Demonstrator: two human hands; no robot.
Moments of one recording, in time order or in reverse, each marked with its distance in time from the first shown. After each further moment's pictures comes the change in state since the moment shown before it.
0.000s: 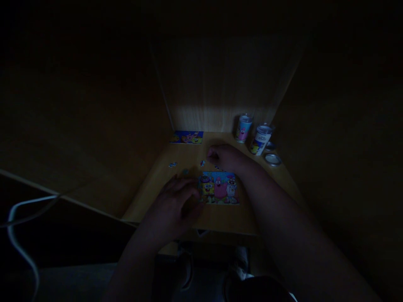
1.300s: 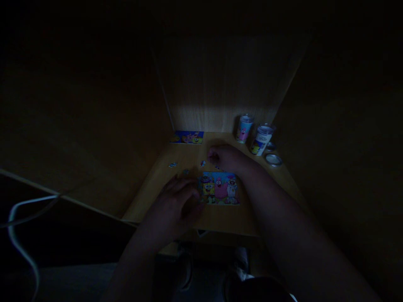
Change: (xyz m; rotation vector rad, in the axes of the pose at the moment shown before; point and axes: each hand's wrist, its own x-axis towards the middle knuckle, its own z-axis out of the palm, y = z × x) left_hand 0.000 -0.001 0.001 0.014 -0.008 -0.005; right_hand 0.000 0.000 0.001 -0.001 0.015 -0.012
